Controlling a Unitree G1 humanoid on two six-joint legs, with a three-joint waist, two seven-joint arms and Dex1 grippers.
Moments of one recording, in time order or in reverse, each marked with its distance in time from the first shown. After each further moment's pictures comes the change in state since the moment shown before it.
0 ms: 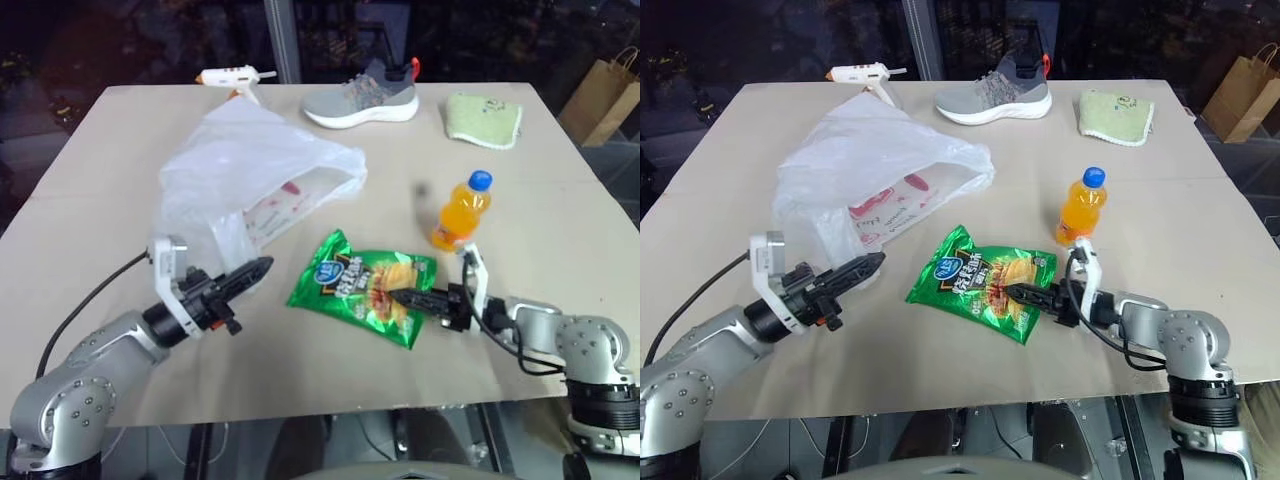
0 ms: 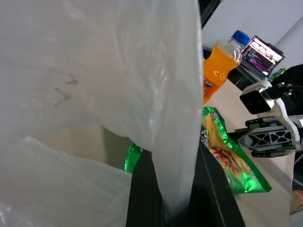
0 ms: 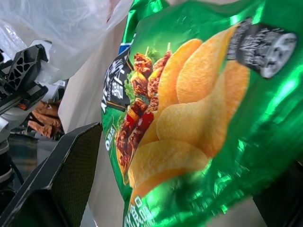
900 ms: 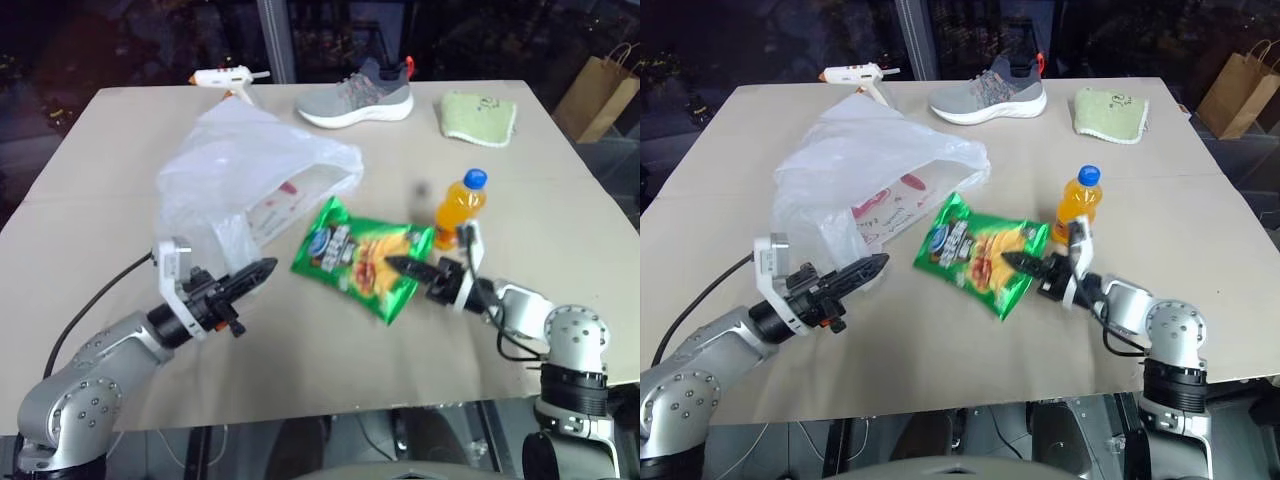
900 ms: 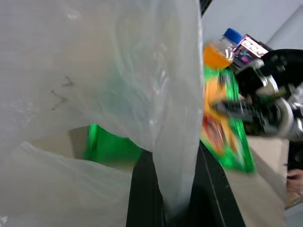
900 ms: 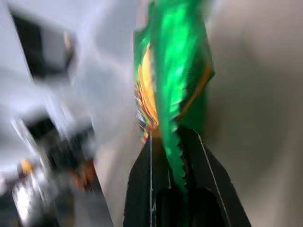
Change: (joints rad) left arm 0.001 -0.006 -0.014 -0.009 -0.004 -0.018 -0.017; right arm -0.097 0.146 -0.226 0.070 0.302 -0.008 -0.266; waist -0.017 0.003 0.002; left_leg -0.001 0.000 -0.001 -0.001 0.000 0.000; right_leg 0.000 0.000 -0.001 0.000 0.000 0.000
